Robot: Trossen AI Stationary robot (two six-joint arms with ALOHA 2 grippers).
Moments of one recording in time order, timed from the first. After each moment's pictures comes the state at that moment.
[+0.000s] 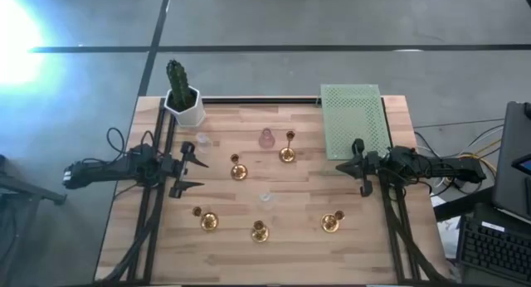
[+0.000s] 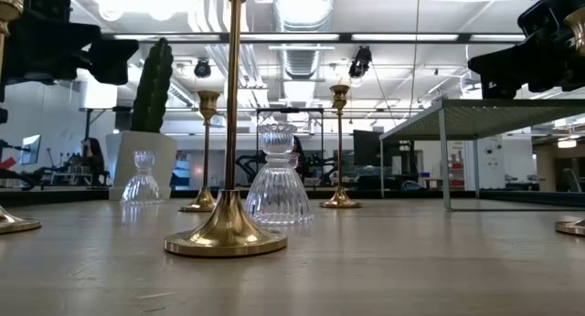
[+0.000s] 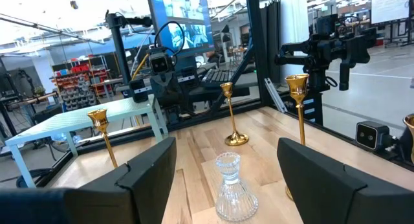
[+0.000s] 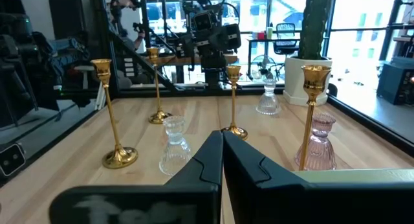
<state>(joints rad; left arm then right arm) 0.07 0.02 0.01 0.07 0.29 0.18 0.02 0.02 0.01 0.01 -0.02 0.07</state>
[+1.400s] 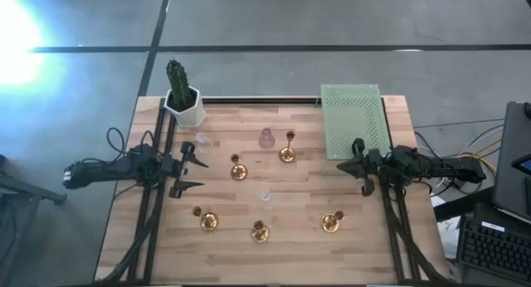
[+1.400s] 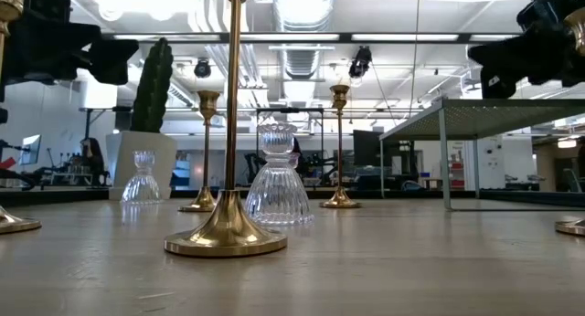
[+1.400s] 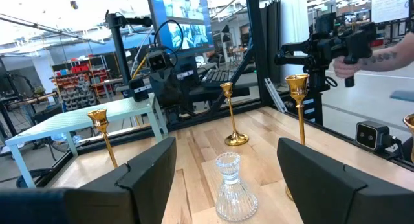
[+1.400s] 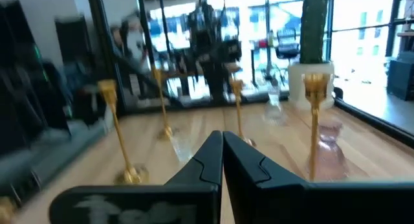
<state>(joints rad) 0.07 0.02 0.01 0.07 0.29 0.18 0.02 0.02 0.01 0.09 -0.02 0.17</state>
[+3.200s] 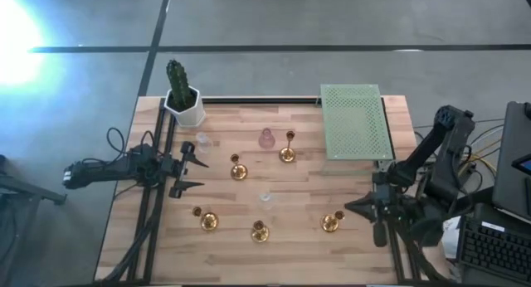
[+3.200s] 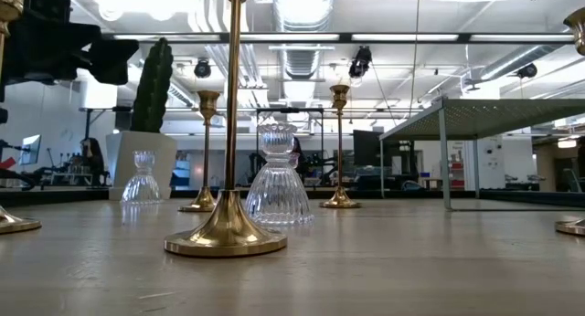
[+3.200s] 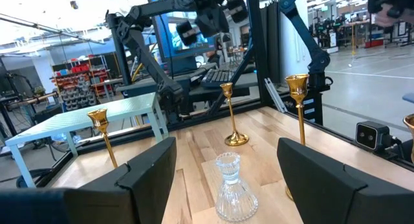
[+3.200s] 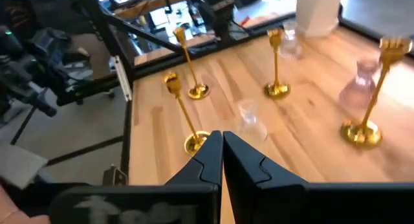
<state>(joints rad) 0.07 0.02 0.01 0.07 0.29 0.18 1.04 1.12 1.05 -0.73 1.01 1.05</state>
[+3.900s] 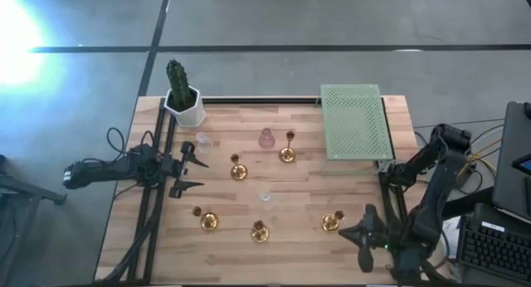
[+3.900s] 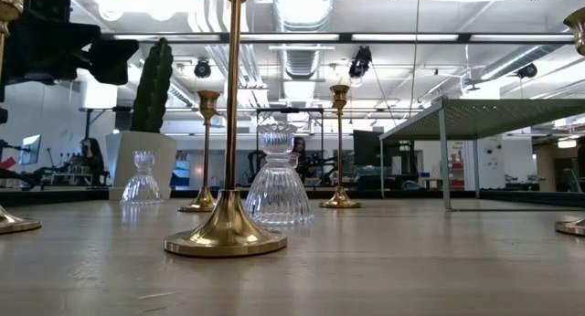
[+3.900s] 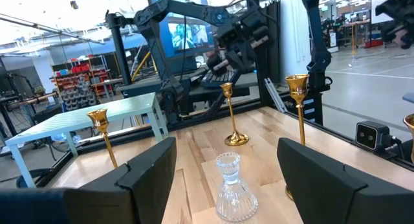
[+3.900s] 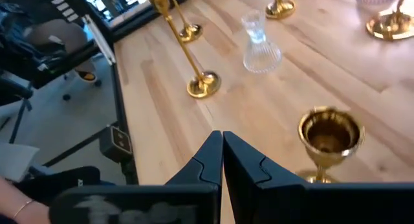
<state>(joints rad) 0.07 0.02 0.01 0.07 0.29 0.18 1.15 1.45 1.03 -0.74 0.99 1.59</state>
